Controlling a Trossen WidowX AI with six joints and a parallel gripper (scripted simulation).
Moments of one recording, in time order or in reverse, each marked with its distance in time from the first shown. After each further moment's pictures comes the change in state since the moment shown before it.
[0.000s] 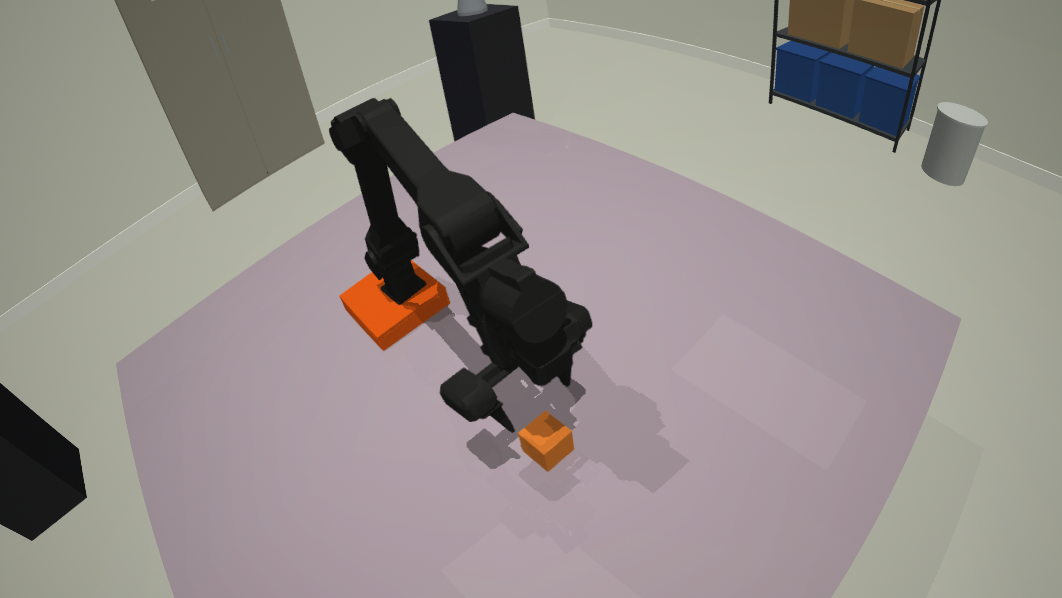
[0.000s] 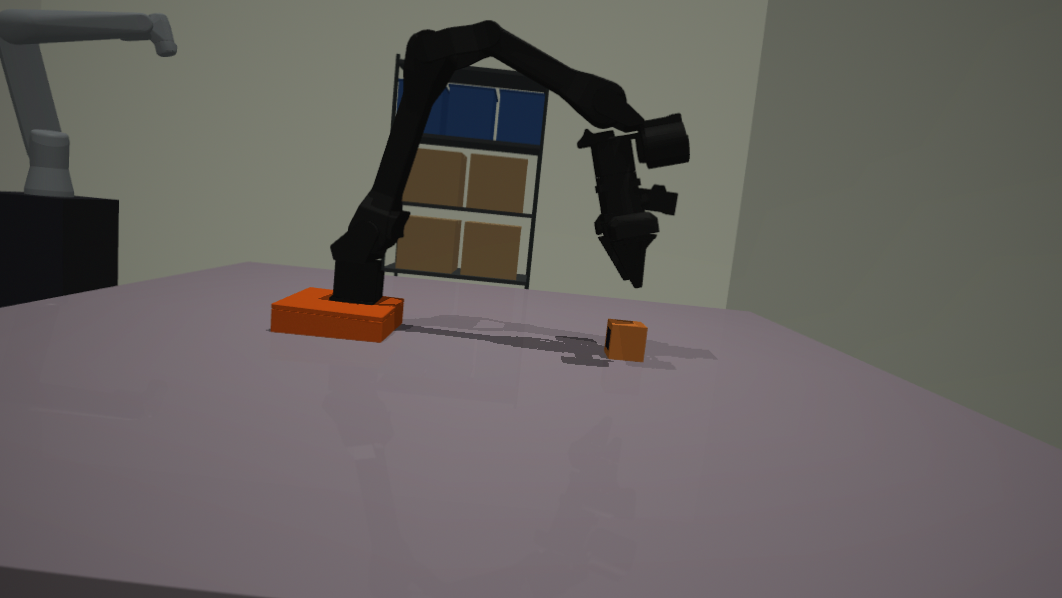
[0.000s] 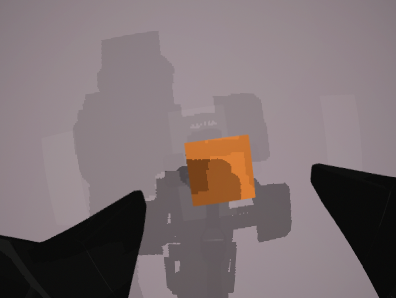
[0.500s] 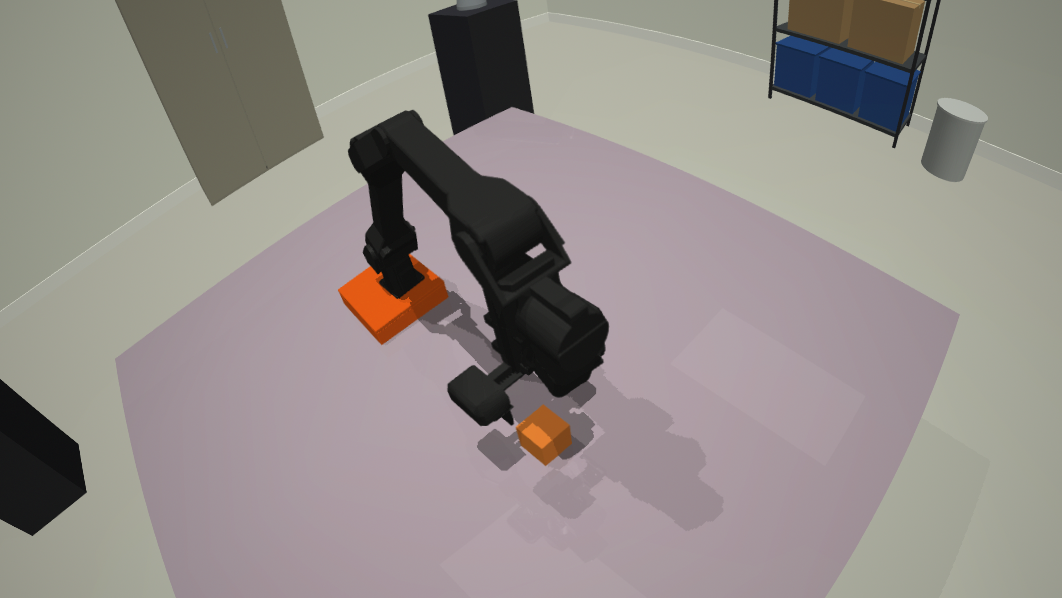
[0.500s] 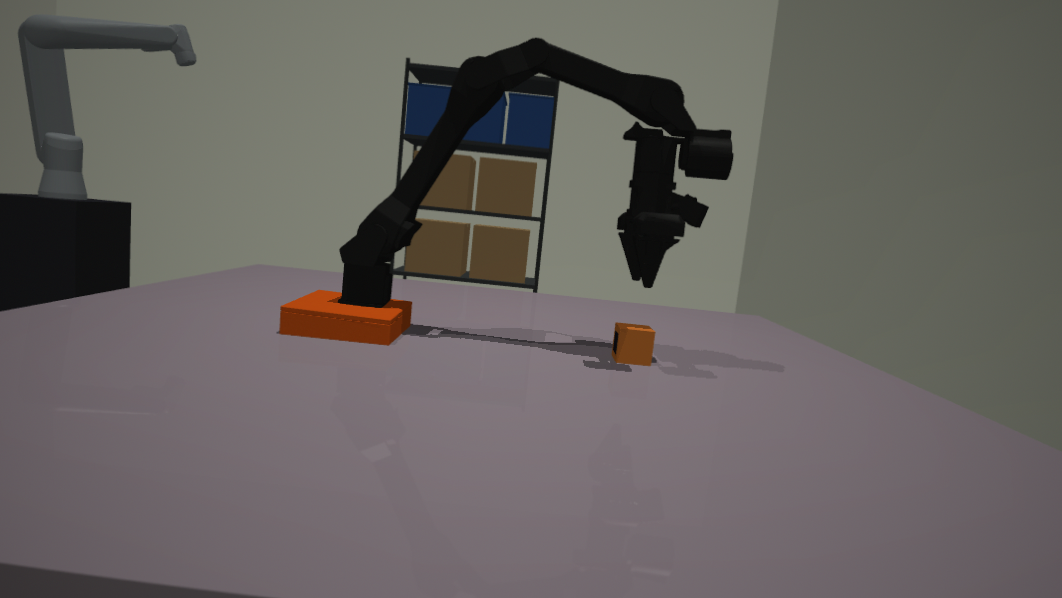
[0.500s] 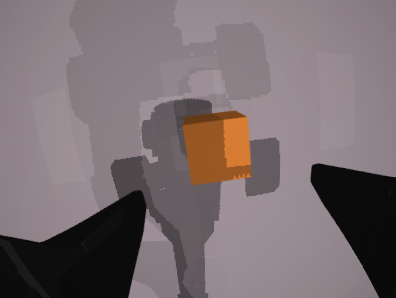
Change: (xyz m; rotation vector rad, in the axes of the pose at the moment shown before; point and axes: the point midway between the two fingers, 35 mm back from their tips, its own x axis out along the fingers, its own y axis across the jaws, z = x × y) arm -0.004 0.001 0.011 -0.004 0.252 -0.002
